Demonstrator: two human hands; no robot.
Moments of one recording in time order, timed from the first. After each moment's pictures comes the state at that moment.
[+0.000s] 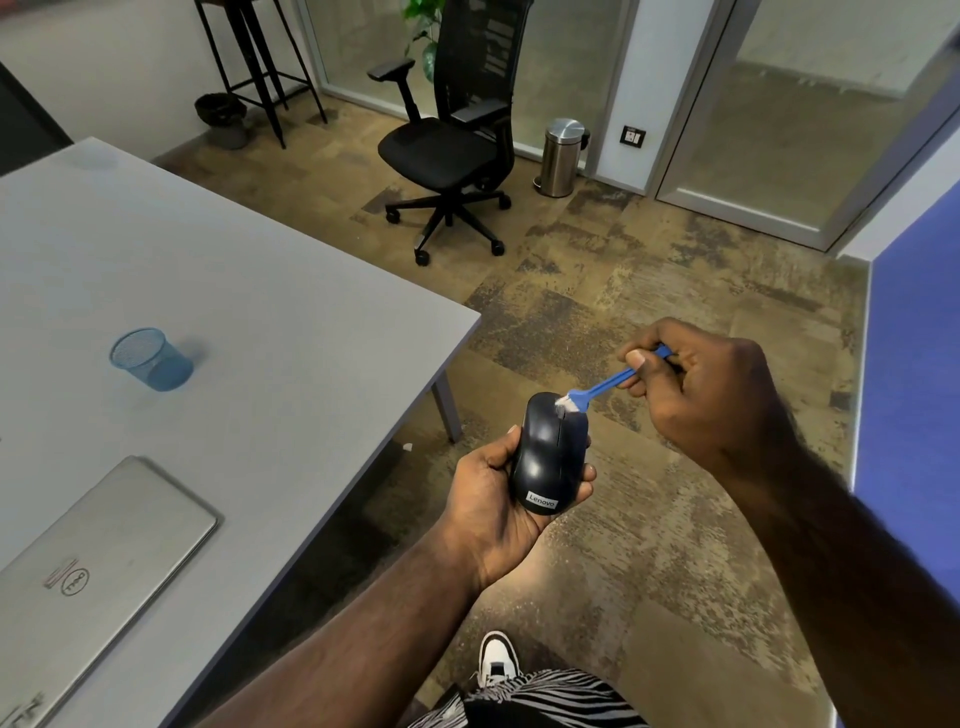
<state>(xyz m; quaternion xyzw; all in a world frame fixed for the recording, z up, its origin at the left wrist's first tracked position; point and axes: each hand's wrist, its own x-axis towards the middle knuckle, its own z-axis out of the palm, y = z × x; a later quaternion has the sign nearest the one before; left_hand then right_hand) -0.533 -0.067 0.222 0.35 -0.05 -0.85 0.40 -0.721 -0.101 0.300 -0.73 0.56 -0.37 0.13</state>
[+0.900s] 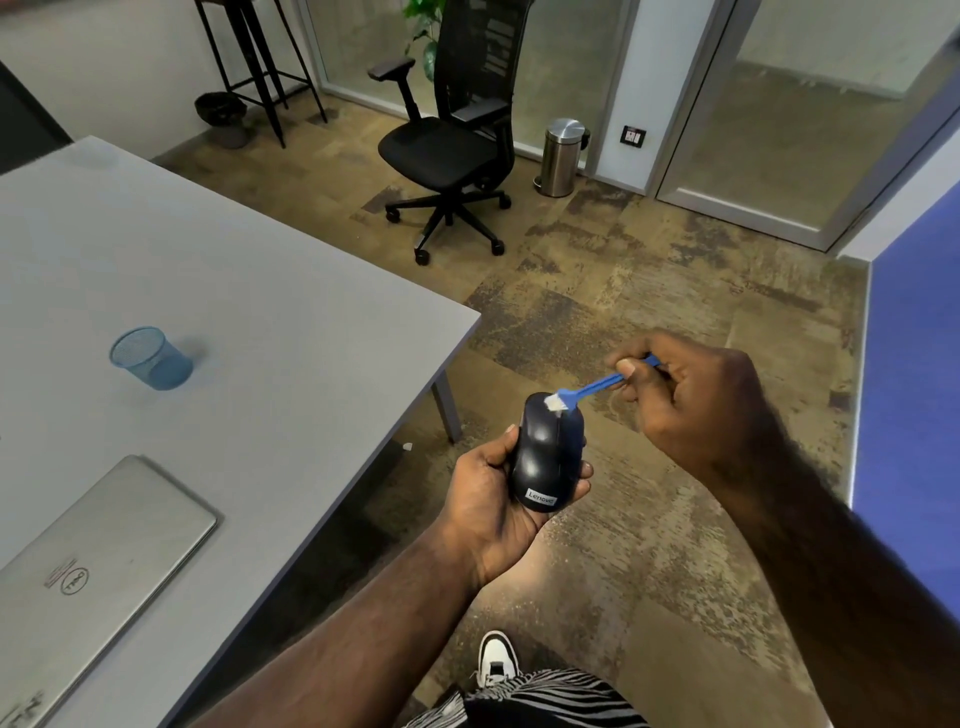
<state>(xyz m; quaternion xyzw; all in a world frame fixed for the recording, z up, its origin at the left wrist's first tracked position) -0.533 -0.070 0.220 0.35 -0.04 -0.84 0.41 -0.718 -0.099 0.291 -0.75 0.53 -0.38 0.14</state>
